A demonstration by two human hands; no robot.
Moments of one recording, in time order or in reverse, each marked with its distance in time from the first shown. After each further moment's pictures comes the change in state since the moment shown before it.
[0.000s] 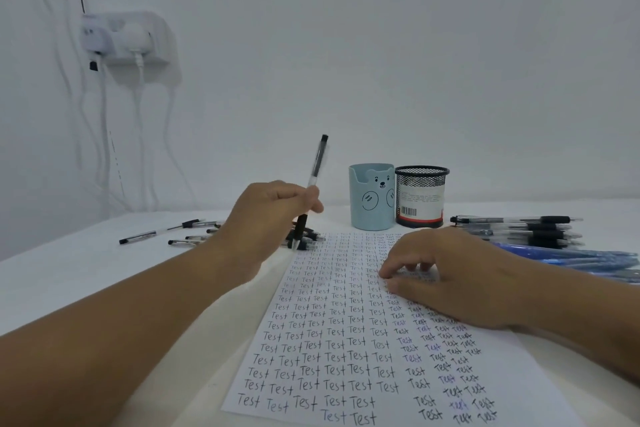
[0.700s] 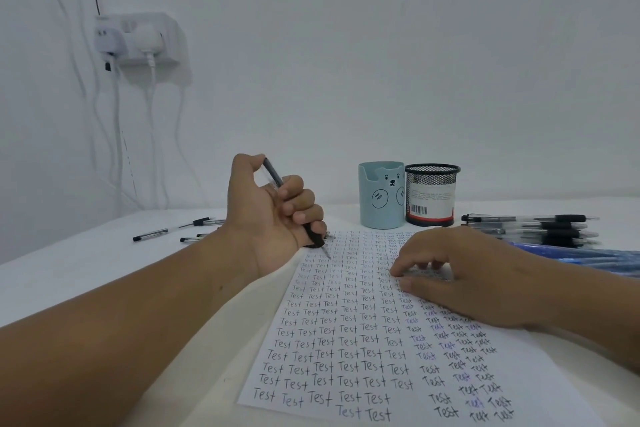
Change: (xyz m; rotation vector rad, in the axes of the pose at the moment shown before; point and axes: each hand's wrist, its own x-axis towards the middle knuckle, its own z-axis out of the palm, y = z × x) left_hand 0.001 0.010 -0.001 -0.946 -0.135 -0.312; right_hand -0.001 0.000 -0.001 -0.003 -0.008 -0.003
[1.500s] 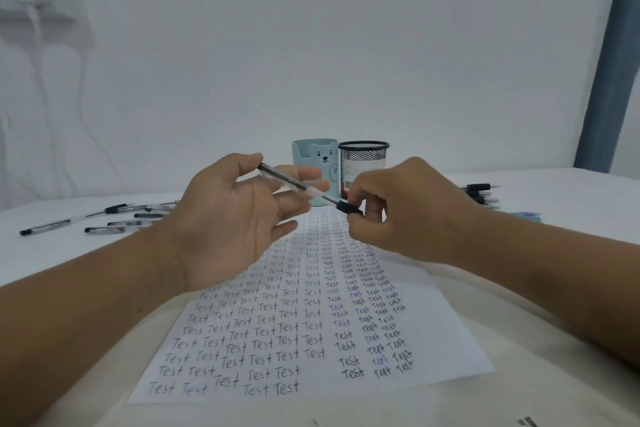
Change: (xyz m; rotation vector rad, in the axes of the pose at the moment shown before) left_hand -0.012 -0.030 0.020 0.446 -0.353 -0.148; right_hand -0.008 -0.008 -0.019 -0.124 0.338 0.068
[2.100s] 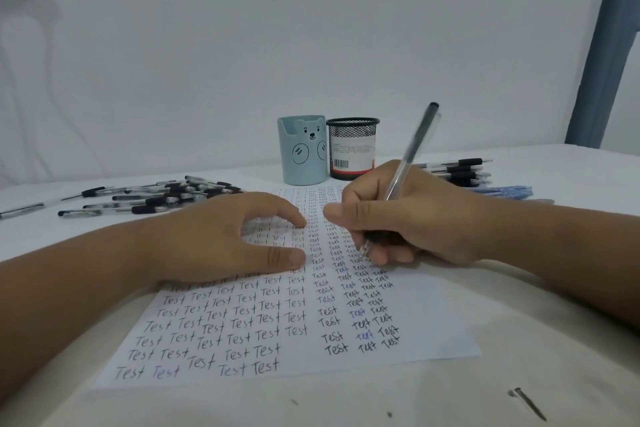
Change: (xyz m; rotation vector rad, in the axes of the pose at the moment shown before) left_hand -0.009 -0.013 -0.014 1.224 -0.078 -0.088; right_hand -0.023 -0.009 -0.001 0.954 -0.420 0.240
